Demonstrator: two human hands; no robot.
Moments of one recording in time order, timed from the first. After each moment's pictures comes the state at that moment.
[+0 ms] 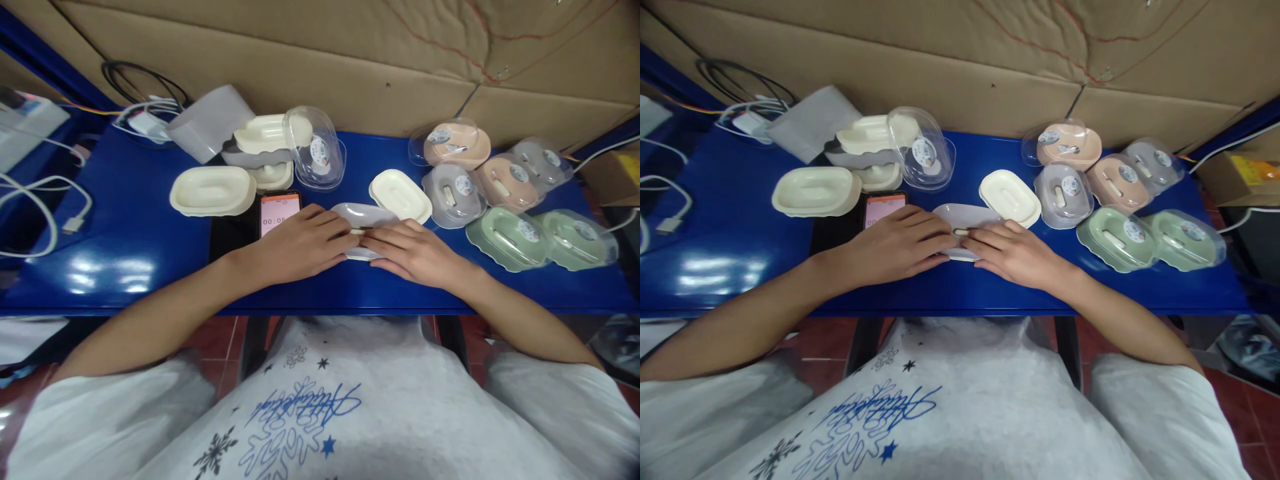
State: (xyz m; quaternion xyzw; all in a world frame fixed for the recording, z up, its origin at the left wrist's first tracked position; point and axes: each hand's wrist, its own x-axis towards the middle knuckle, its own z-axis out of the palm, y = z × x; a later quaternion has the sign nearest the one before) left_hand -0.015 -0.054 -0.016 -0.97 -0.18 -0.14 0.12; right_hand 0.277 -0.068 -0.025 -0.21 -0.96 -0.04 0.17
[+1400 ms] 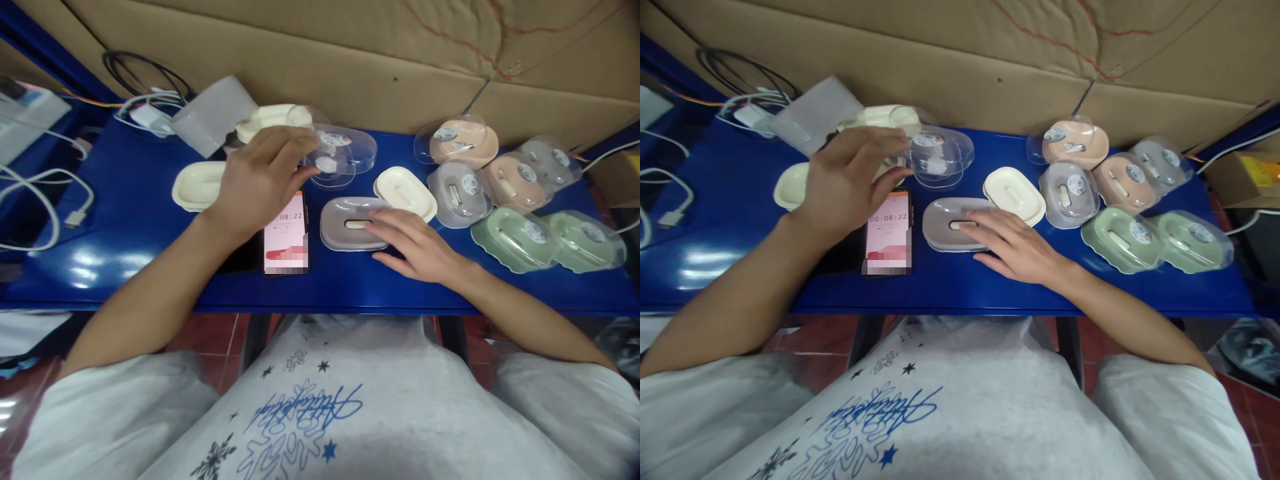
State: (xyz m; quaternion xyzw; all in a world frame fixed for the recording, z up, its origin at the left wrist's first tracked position) left_hand -0.059 -0.004 -0.004 -0.88 -0.38 -0.26 0.14; right_hand 0.278 -0.058 -0.039 -0.22 -0.94 0.04 0.26
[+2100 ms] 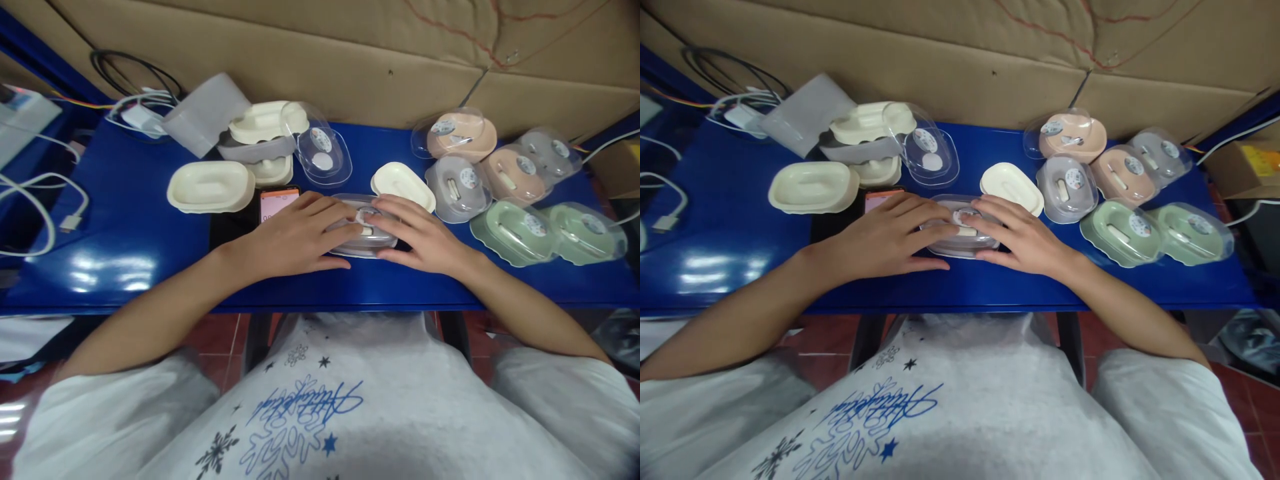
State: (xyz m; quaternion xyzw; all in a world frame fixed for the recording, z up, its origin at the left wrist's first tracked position) left_hand -0.023 -0.049 -0.012 -0.96 -0.17 -0.18 0.09; right_hand 0.287 -0.051 -0.033 -0.25 -0.94 0.09 0.22
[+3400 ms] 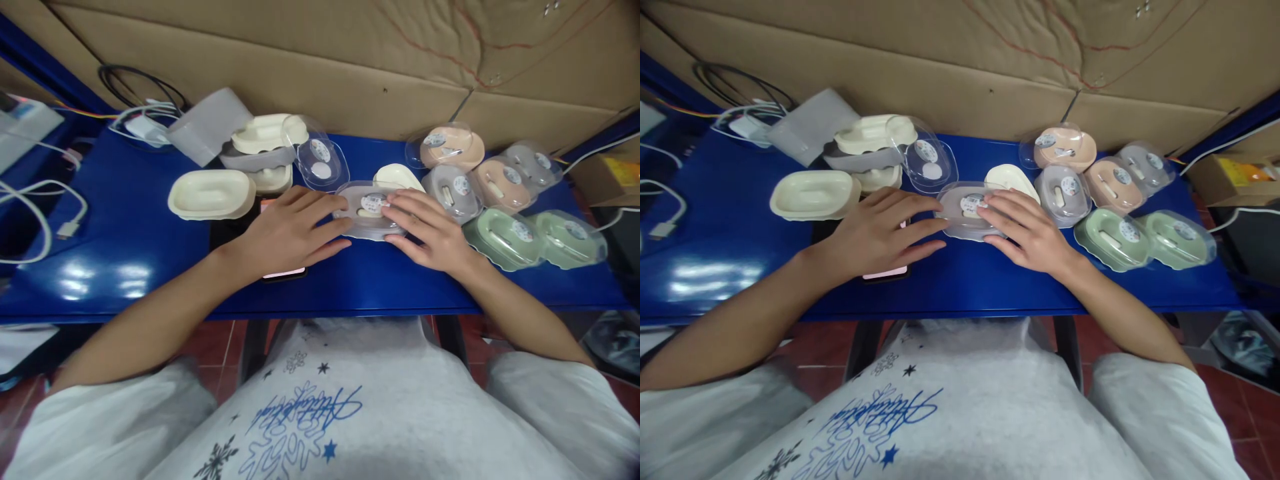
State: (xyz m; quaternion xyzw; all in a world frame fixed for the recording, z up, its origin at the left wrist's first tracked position) left_hand -0.031 -0.043 -0.010 -0.94 -0.22 -0.23 0.13; right_hand 0.297 -0.044 -0.026 -0.24 -0.91 0.00 0.33
